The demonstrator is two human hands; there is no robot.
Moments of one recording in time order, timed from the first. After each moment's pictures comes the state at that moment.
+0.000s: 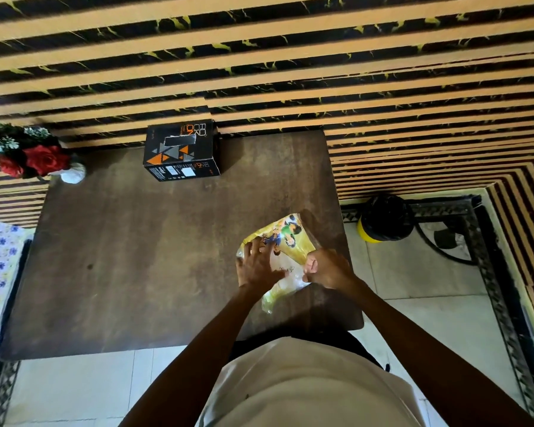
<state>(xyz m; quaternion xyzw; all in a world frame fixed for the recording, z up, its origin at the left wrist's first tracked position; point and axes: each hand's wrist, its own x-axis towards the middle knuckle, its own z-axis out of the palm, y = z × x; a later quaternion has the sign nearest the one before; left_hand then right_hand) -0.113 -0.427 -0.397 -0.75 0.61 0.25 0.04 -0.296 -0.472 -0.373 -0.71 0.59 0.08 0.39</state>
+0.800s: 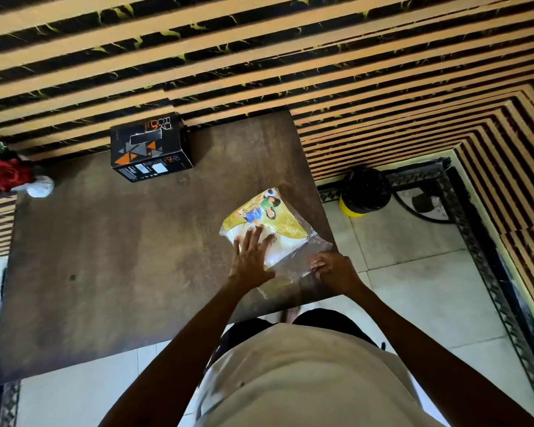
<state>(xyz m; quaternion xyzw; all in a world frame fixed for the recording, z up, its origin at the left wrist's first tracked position) -0.120 -0.406 -0.418 -0.63 0.74 0.23 0.08 -0.357 -0.398 -0.408 -0.57 0.63 -0.07 0.52</state>
